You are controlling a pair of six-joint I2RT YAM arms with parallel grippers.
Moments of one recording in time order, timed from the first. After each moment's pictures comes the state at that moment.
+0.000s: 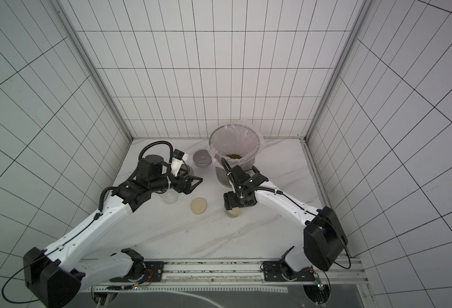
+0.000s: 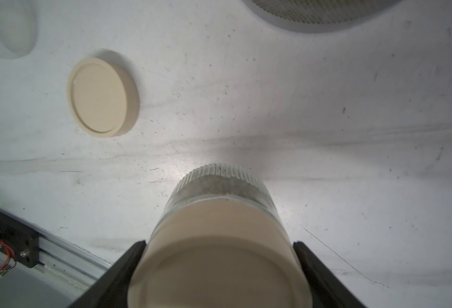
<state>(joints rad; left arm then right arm) -0.48 1.13 1.00 -0.39 0.43 -0.13 0.70 1.47 1.15 -0.89 -0.15 0.43</state>
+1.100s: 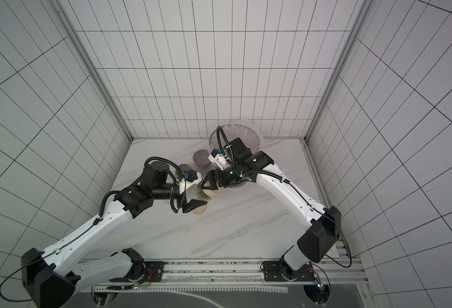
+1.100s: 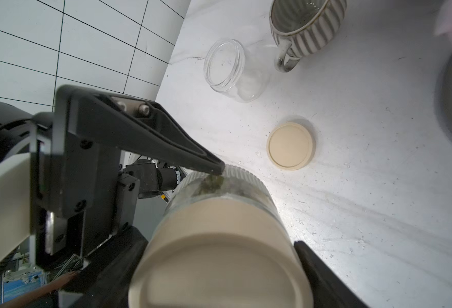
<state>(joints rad) -0.58 1.12 0.97 -0.43 0.63 0.42 0.66 1.55 1.58 -0.96 -0.66 0.33</state>
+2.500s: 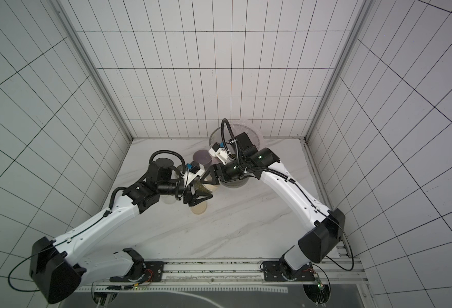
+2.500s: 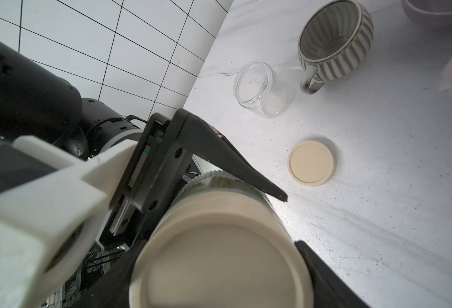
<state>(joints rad) -0.58 1.21 0.99 -0.27 0.74 0.14 0.62 1.54 1.63 -0.94 -0.76 0.29</state>
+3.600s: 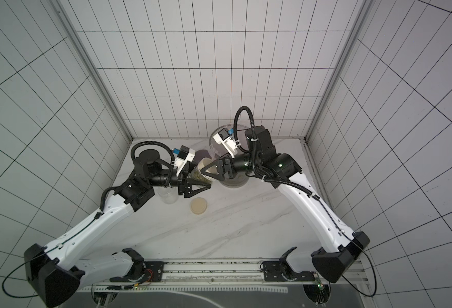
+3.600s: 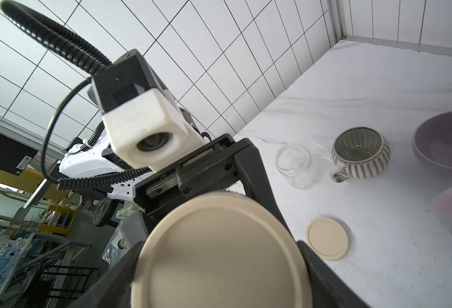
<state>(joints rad) -0.55 1.17 1.06 -0.03 0.97 -0.20 0.61 1.36 1.60 -0.69 -0.85 0.28</state>
